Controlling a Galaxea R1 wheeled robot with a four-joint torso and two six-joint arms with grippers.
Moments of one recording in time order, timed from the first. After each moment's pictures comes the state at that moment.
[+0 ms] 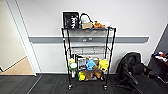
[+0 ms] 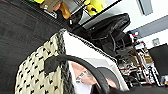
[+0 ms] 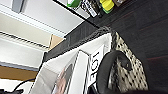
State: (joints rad) left arm 0.94 2.26 -1.43 -0.16 -0.12 -0.23; right arm -0.95 2.39 -1.60 -0.05 0.09 0.42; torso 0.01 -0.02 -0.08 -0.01
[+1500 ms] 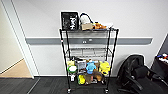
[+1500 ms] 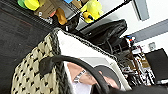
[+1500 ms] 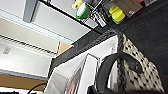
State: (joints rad) left arm 0.93 2.25 -1.39 -0.16 -0.13 -0.23; right arm -0.93 2.34 -1.49 -0.05 0.13 0.43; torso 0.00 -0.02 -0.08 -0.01
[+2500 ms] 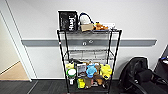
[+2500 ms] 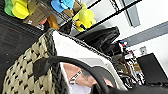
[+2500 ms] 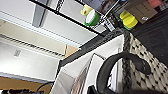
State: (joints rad) left arm 0.93 2.17 -1.25 -0.15 -0.17 -0.23; right arm -0.91 2.26 -1.34 -0.05 0.15 0.43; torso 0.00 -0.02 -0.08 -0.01
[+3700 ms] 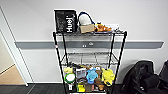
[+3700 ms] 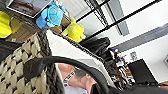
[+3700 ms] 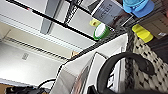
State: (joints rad) left arm 0.86 2.08 -1.10 -0.14 -0.18 -0.24; right arm -0.86 2.20 -1.23 -0.05 0.15 0.43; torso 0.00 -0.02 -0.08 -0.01
